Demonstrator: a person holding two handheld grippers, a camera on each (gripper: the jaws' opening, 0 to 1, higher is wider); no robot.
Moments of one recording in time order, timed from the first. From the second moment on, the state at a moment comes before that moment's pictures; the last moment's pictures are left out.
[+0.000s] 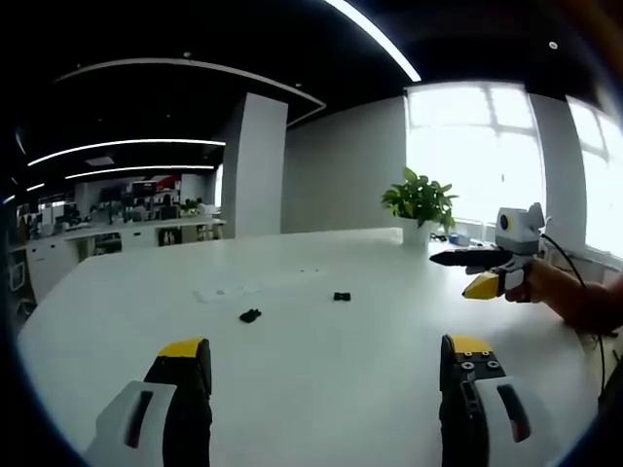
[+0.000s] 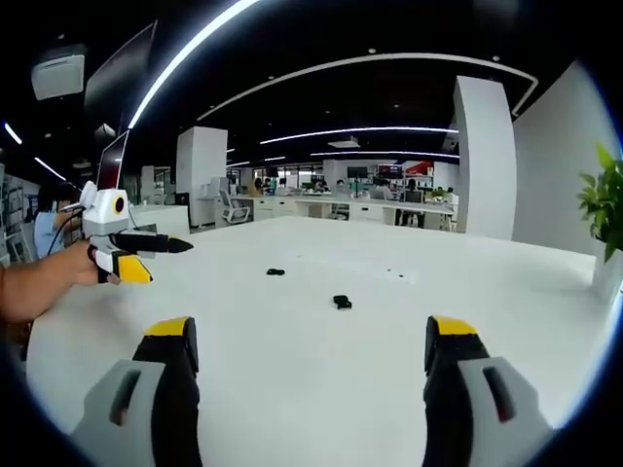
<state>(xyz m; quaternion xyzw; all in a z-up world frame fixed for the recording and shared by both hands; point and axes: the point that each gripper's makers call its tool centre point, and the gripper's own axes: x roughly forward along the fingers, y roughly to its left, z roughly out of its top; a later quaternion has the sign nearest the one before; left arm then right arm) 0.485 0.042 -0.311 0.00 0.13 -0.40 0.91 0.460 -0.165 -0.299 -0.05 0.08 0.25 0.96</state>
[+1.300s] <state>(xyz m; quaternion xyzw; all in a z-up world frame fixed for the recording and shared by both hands) 0.511 0.029 -0.313 0.00 0.13 -0.41 0.90 0.497 -0.167 -0.307 -0.05 0.09 0.25 0.96</state>
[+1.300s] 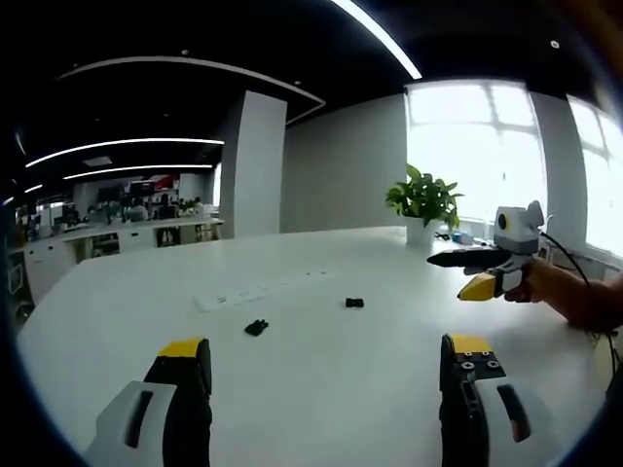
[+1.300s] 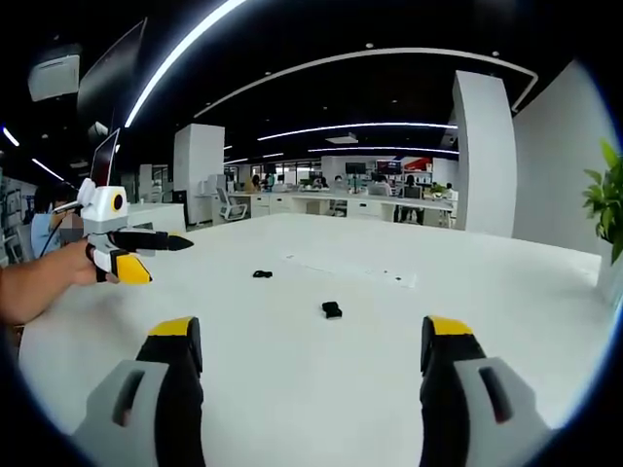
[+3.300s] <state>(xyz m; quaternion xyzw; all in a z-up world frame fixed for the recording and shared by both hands) 0.551 0.027 -0.322 0.01 0.14 -0.41 0.90 0.543 -0.164 -0.310 -0.06 0.10 0.25 0.96</state>
